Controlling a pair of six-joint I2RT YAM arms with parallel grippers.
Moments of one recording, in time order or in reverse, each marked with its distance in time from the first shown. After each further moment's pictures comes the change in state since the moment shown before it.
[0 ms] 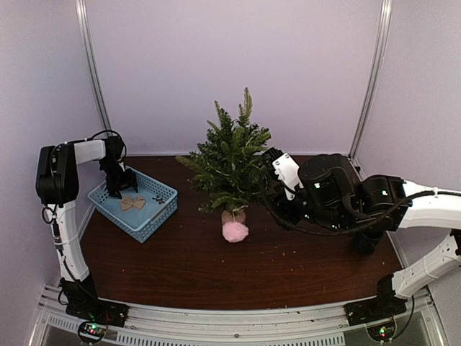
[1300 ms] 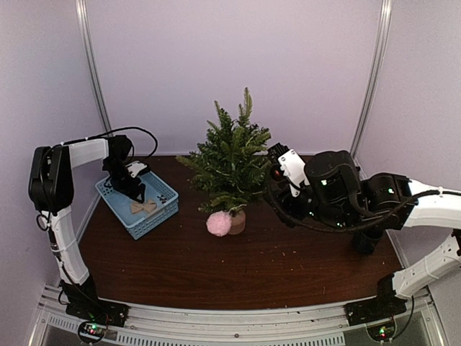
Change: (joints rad) left arm -0.104 -0.149 -0.117 -0.085 0.036 0.765; right arm 0.000 -0.016 0.008 -0.011 0.021 0.005
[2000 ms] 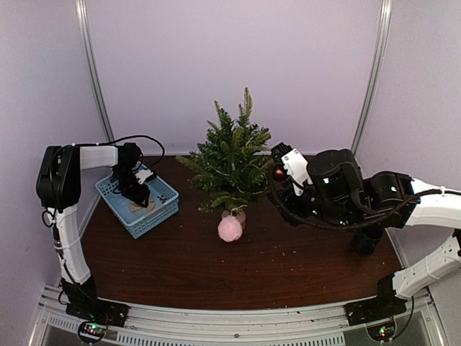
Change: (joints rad) left arm -0.048 0.065 -0.050 0.141 -0.081 0.006; right arm -0.012 -0.017 0.000 -0.039 -0.004 0.010
